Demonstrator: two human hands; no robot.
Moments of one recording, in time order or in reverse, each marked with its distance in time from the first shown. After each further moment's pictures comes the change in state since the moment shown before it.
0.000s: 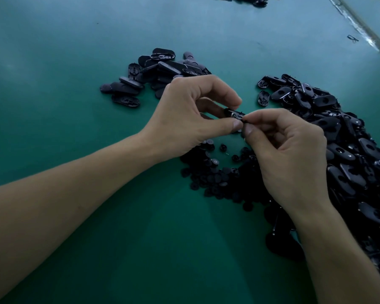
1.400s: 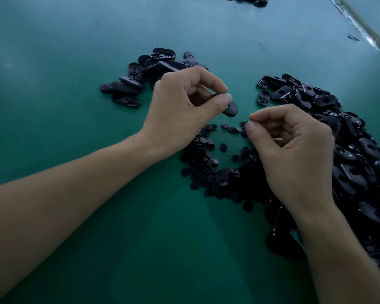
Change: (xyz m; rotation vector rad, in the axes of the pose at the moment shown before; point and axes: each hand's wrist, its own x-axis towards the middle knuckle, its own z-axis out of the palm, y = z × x) left_hand 0.004 -0.001 0.001 0.172 0.225 -0.022; right_hand 0.001 -0.009 -0.002 -0.038 0.041 -0.020
